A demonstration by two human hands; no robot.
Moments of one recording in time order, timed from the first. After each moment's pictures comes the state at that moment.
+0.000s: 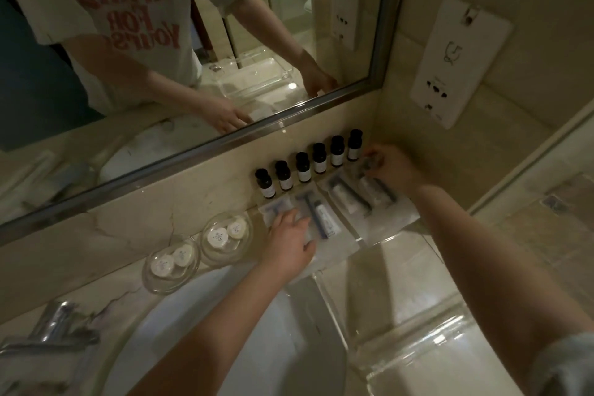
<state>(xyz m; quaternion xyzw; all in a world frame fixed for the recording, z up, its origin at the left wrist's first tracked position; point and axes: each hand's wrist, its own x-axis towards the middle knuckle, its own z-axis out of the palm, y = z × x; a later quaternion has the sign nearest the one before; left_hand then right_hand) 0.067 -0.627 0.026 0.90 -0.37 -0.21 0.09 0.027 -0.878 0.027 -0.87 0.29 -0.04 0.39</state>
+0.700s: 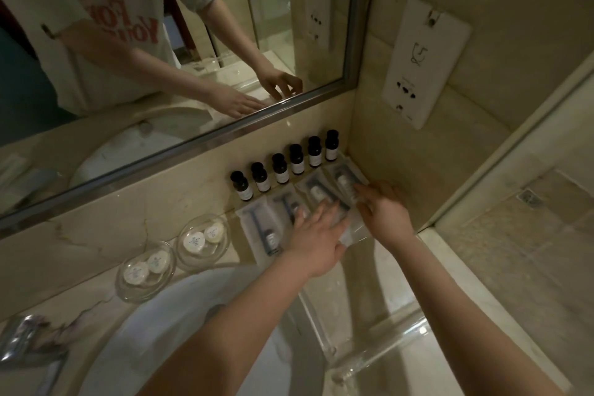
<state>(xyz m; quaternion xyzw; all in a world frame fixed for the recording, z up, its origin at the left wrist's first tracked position) 0.035 -0.697 0.012 0.82 -0.54 -0.19 -0.07 -0.044 -0.840 -0.014 -0.92 0.30 -0.12 0.20</state>
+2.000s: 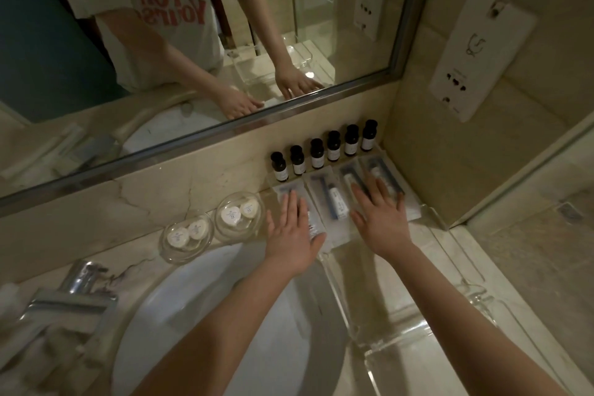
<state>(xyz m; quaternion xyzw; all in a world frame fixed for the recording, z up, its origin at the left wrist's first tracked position) 0.051 -0.609 0.001 0.92 -0.34 -0.19 -0.01 -0.032 -0.777 -0.015 -0.96 0.24 0.02 0.12</state>
